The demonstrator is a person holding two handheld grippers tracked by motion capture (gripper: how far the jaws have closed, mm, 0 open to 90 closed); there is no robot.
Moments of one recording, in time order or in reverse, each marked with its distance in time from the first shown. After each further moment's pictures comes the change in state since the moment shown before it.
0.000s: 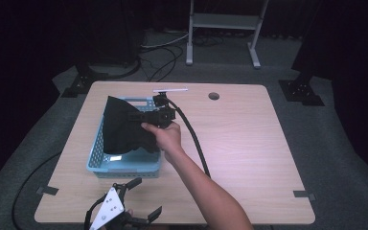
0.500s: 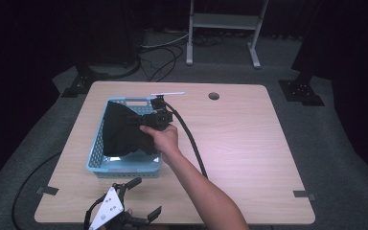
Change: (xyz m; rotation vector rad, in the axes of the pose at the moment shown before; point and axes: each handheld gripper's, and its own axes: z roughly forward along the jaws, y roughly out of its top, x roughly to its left) left arm 0.001 0.000 0.000 -0.004 0.002 -0.006; right arm -0.012 -0.008 0.015 0.023 -0.005 0.029
